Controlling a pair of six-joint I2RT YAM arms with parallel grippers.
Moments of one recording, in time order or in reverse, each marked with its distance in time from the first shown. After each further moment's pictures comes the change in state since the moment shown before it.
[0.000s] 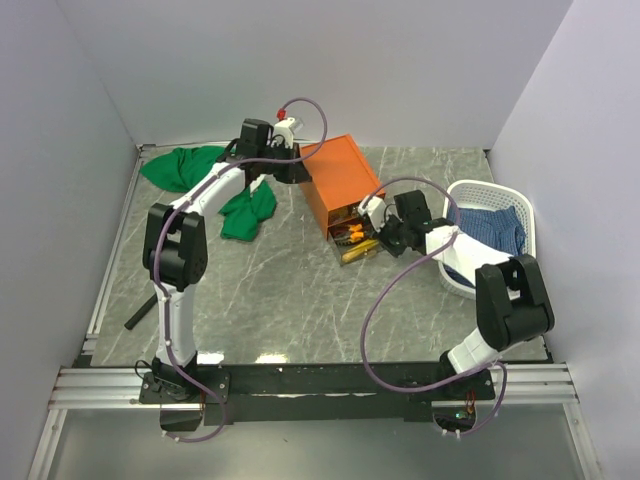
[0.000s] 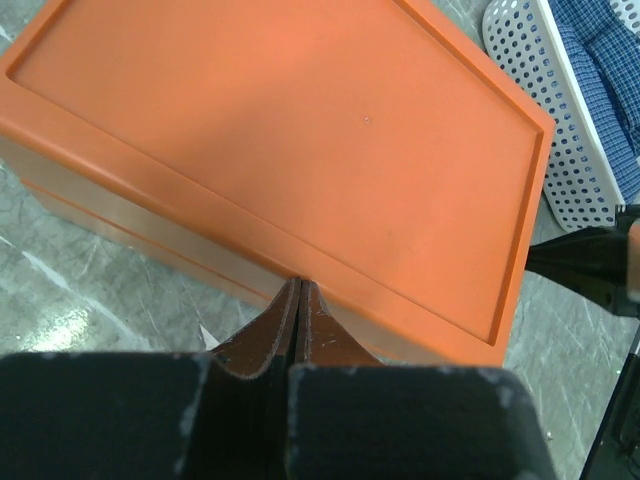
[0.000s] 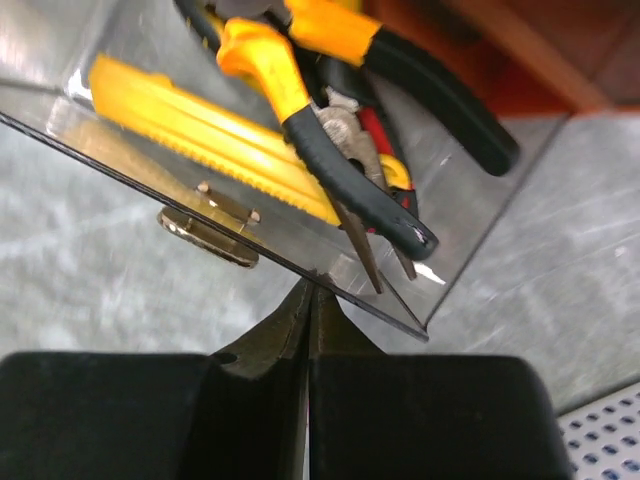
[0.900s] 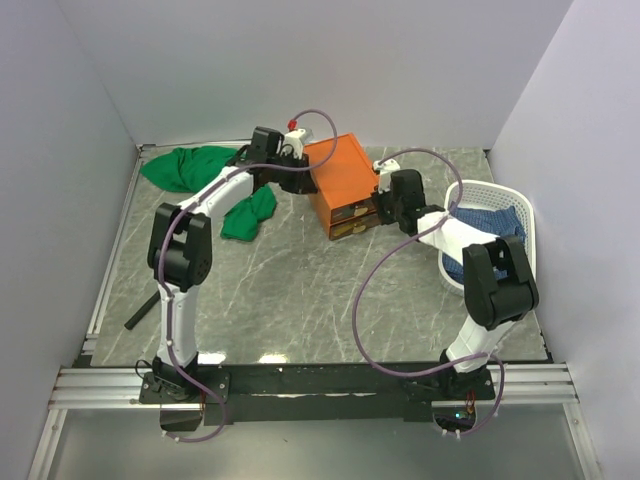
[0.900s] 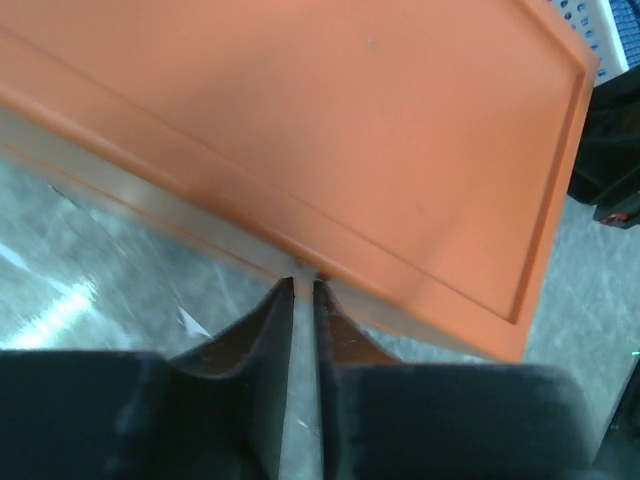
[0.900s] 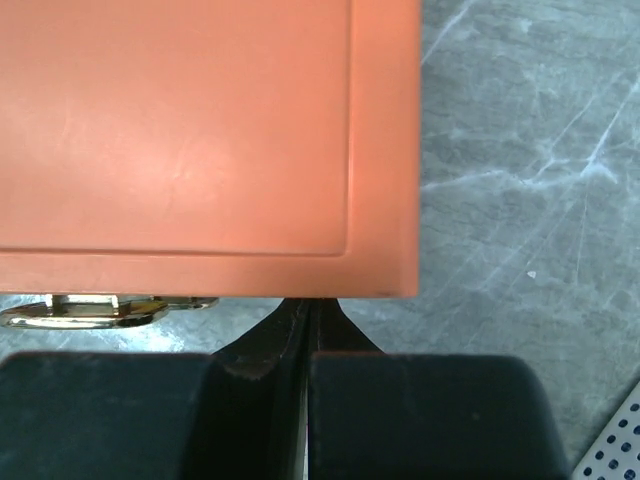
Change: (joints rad) left arm -0.034 0.014 -0.019 -0.026 -0.031 0.036; right arm -0.005 0.148 0.137 0.311 0.219 0.510
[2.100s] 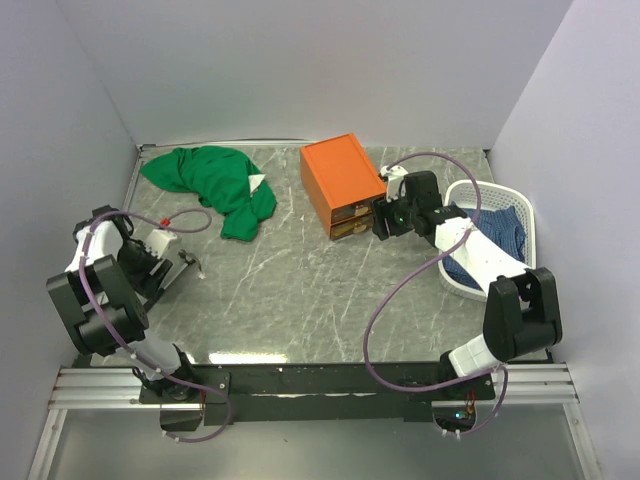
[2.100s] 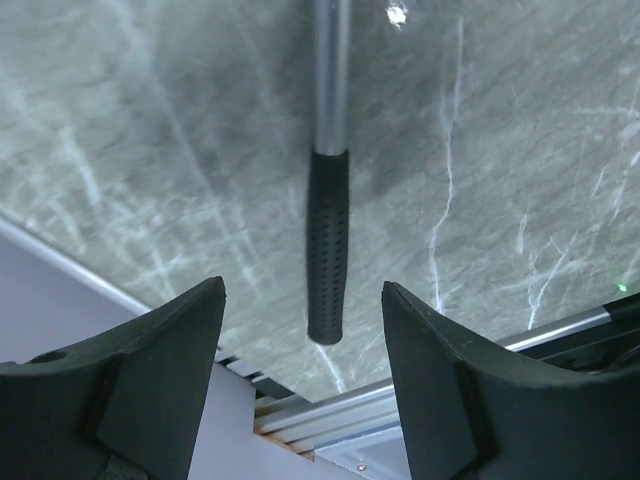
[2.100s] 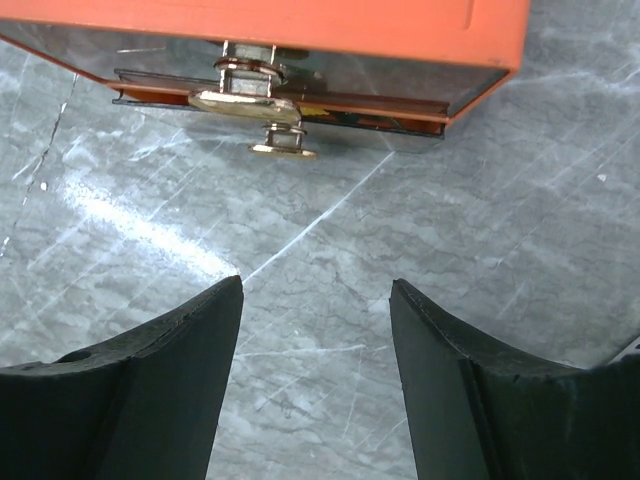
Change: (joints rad) left arm 0.841 -0.552 -0.710 -0.699 -0.476 1.168; right arm -0.019 -0.225 -0.017 -0.340 -0.177 0.008
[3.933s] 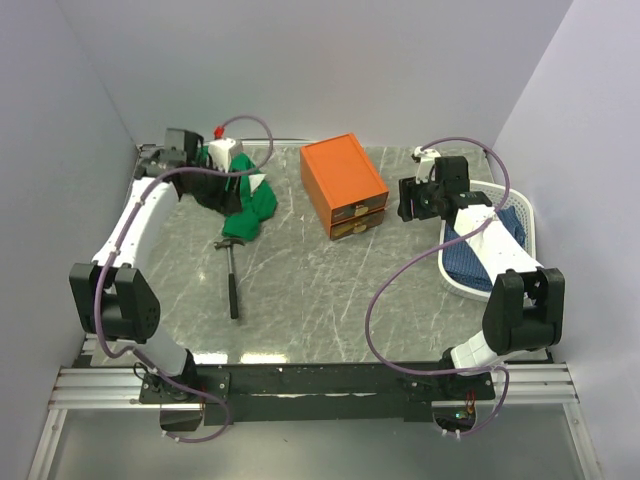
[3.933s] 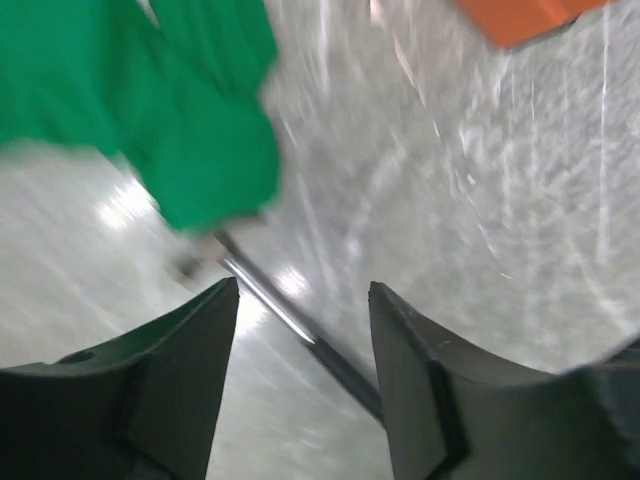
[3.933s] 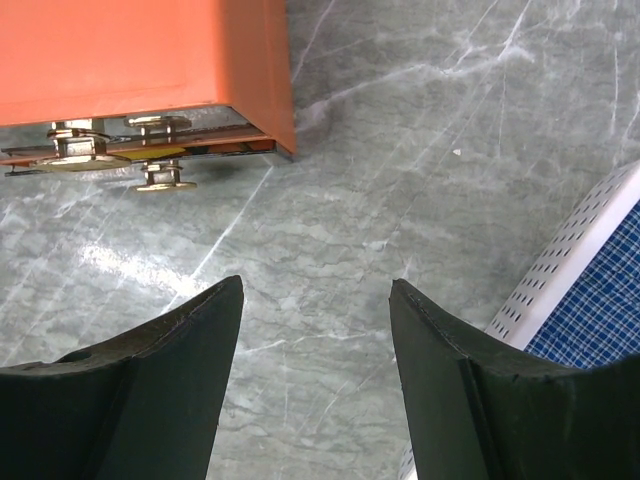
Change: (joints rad) left arm -0.569 0.043 0.484 0.142 0.315 -0.759; right arm -0.177 0.029 0.127 -0.087 0.004 0.016
